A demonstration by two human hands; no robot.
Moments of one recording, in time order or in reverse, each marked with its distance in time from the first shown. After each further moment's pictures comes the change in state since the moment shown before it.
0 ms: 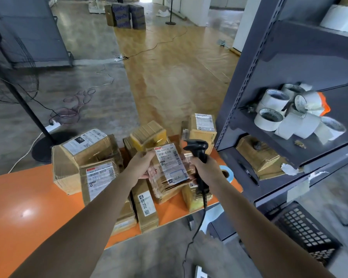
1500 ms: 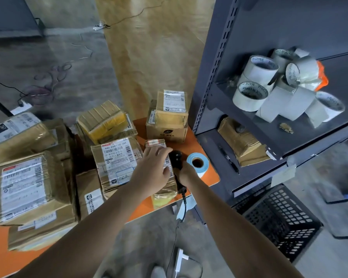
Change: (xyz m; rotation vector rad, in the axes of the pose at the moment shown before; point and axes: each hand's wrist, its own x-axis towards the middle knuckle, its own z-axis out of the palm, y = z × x) left_hand -0.008 -0.011 0.156 0.934 0.006 0.753; right_hand 0.139 0.138 -0.048 -0.602 -0.117 0.196
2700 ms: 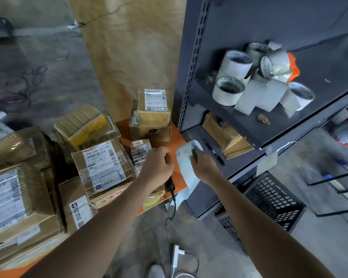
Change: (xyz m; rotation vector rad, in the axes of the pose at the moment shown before) left_hand 0.032 0.042 0.016 -0.358 -0.139 -0.243; right_hand -0.042 0.039 -0.086 -0.184 0.297 -0.221
